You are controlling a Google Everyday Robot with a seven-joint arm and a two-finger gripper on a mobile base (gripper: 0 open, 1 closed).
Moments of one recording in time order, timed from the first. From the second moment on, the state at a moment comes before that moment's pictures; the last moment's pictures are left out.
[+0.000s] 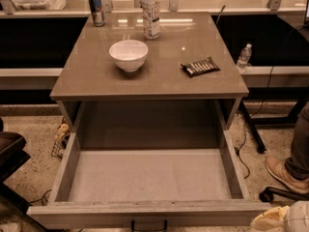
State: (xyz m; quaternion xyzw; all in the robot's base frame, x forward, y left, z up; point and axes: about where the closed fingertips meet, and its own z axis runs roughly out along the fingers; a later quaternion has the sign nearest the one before) arm 0.263 -0.241 0.698 -0.55 0.79 0.13 0.23
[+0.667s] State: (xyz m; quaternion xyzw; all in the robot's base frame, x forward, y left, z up) arm 0.278 -0.212 0.660 -0.56 0.78 0.18 0.23
